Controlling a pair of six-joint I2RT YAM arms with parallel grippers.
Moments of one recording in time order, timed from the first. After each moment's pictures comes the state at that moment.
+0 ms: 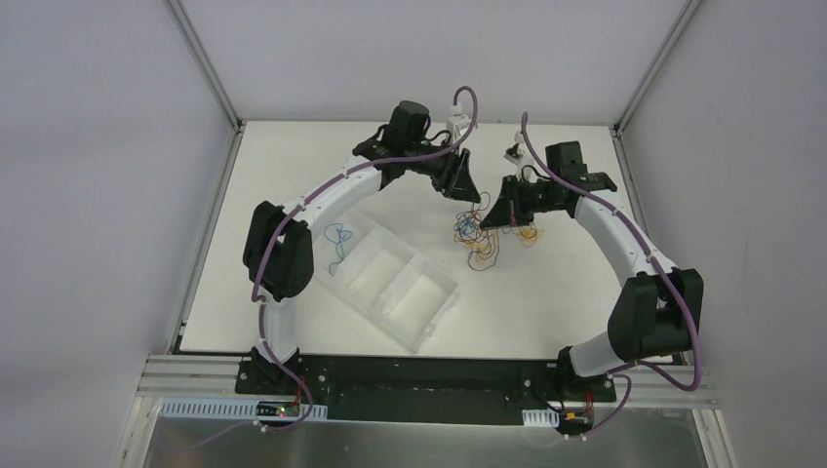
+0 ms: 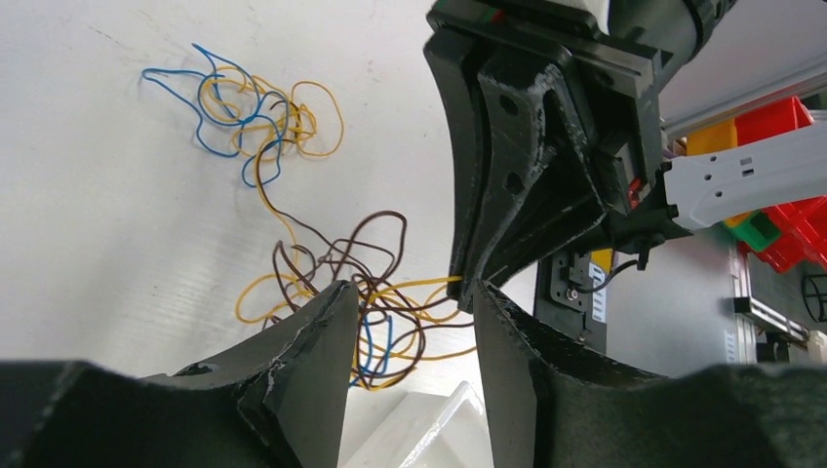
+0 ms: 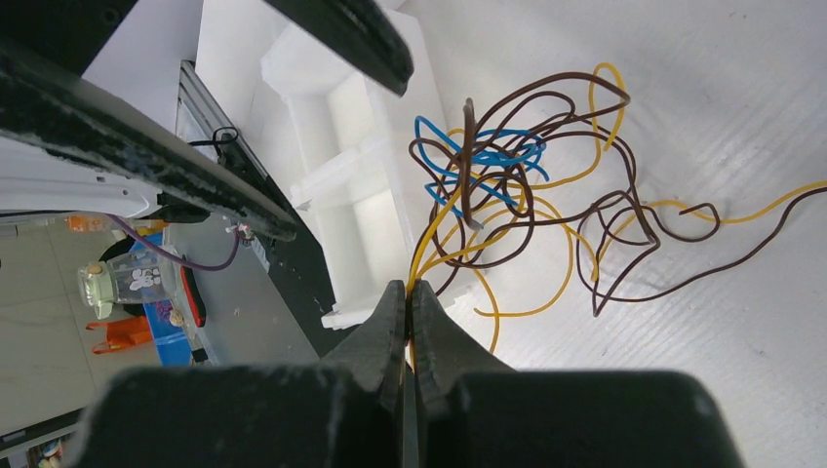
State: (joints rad) left arm -0.61 1.97 1.75 -0.29 0.90 -0.20; right arm 0.19 1.49 1.22 -0.74 -0.84 0.09
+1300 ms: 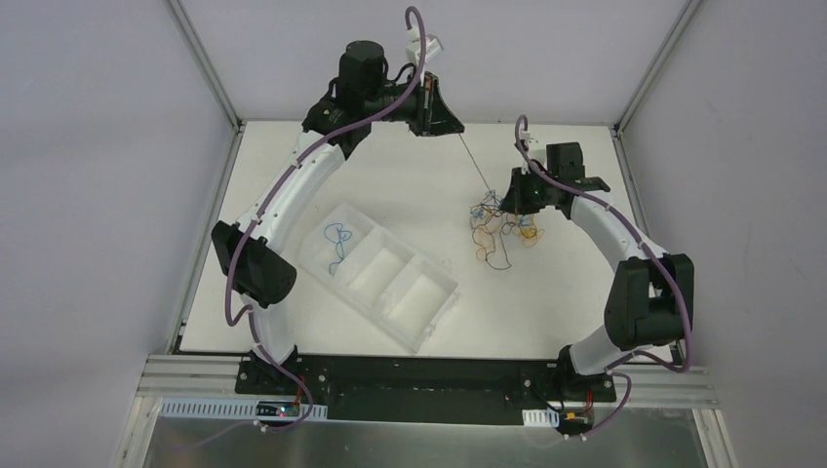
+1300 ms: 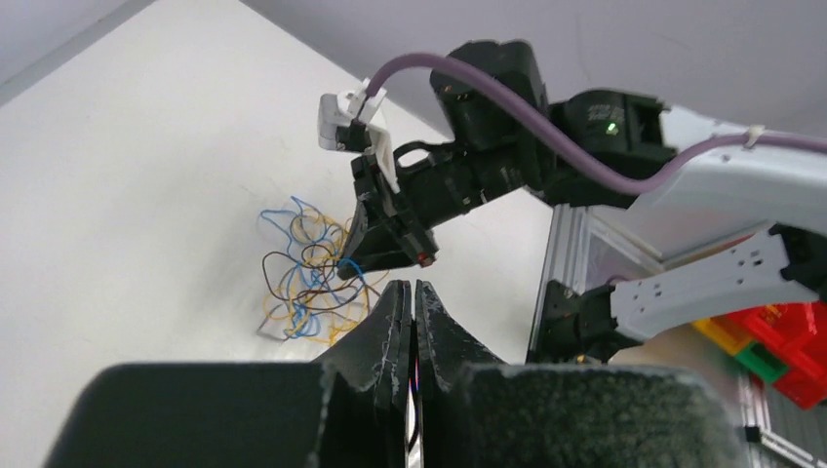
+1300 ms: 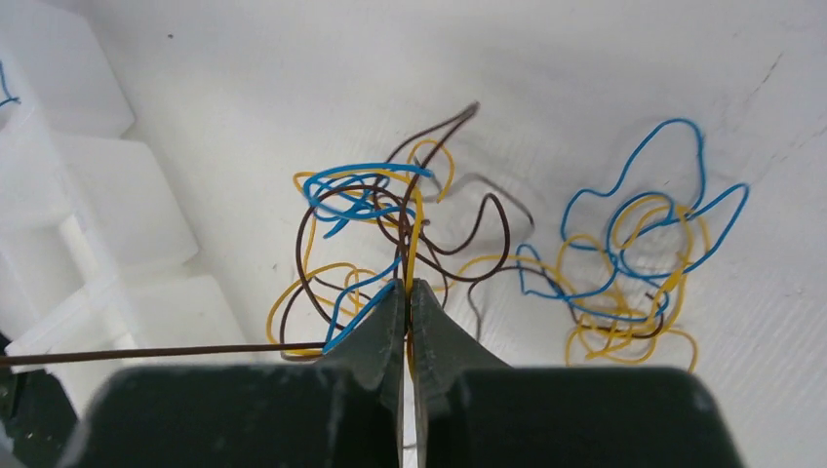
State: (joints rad) left arm -0.51 1.84 2.04 -0.37 0.78 -0.32; right arm 0.16 1.54 1.15 -0.50 -0.44 0.01
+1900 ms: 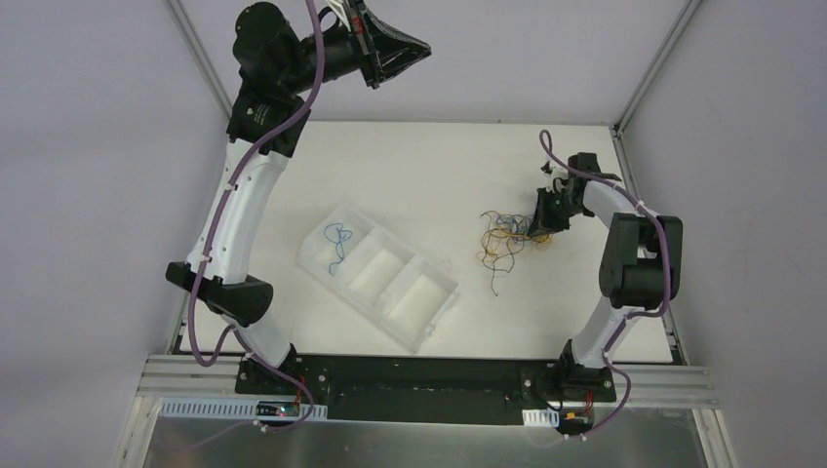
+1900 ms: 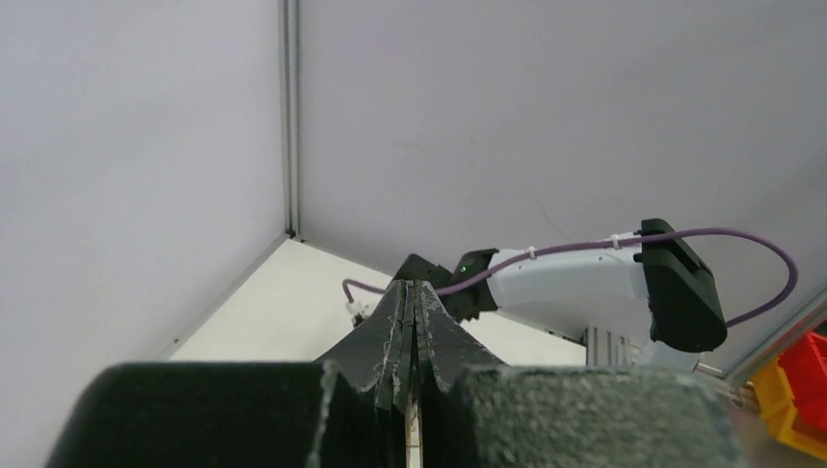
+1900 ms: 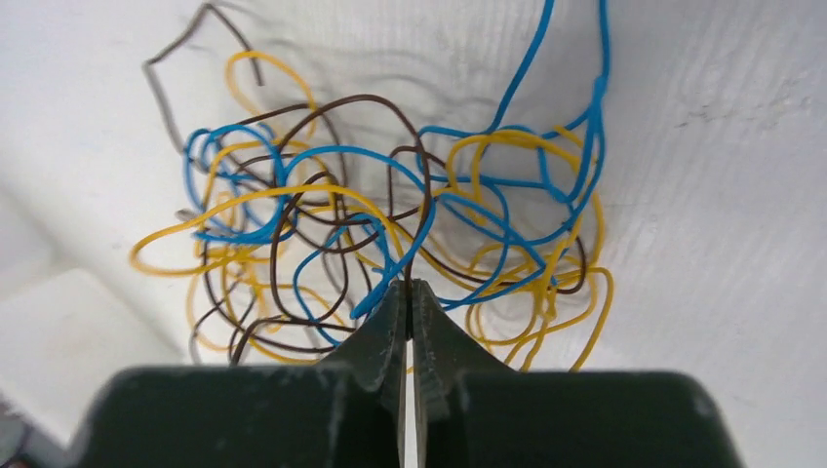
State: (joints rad) left arm -0.41 1.71 2.27 -0.19 0.75 -0.43; right arm -0.02 1.81 1.22 -0.67 -0.35 -0.04
